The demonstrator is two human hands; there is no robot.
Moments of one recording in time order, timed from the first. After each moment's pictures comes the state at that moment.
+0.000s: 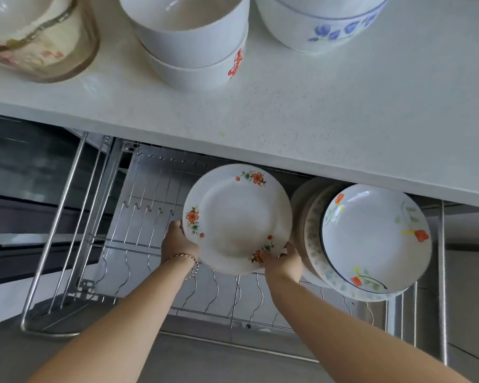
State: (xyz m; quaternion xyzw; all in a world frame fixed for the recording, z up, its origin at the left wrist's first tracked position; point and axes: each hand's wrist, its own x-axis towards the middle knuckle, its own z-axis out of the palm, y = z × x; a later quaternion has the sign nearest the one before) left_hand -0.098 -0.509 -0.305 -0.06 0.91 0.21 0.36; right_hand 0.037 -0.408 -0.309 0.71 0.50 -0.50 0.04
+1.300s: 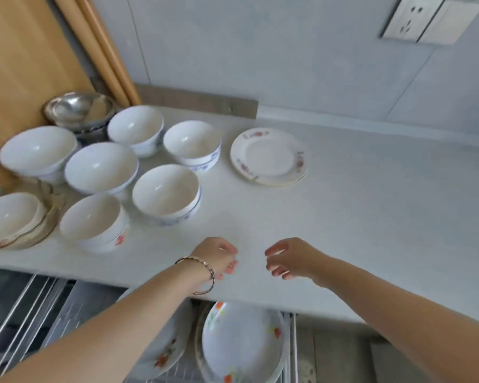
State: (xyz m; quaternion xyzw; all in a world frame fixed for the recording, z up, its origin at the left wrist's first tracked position) left_hand -0.019 -0.241 -0.022 0.11 0.78 0.35 0.51; right_hand 0.100 -0.119 -0.005 0.44 0.69 -0.54 0.19
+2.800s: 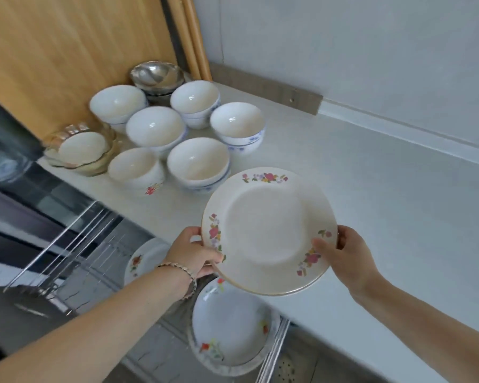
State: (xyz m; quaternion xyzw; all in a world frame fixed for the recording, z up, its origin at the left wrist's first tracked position) left_hand 0.037 -0.261 -0.010 -0.18 0.68 0.62 0.35; right_hand 0.141 -0.044 -0.015 0.40 0.75 -0.53 -0.01
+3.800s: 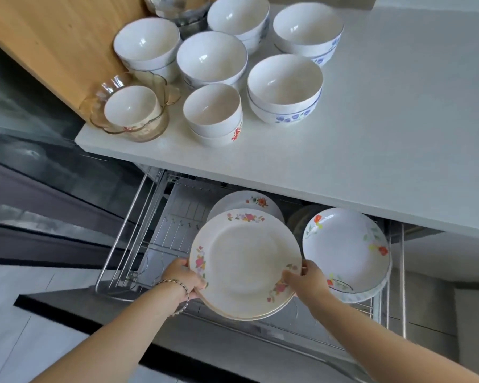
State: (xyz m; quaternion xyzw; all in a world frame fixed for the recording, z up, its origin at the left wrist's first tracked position) left_hand -0.041 -0.540 -0.149 -0.20 0.81 0.31 0.46; right_hand 0.107 -0.370 -0.168 0.57 0.57 -0.57 0.14
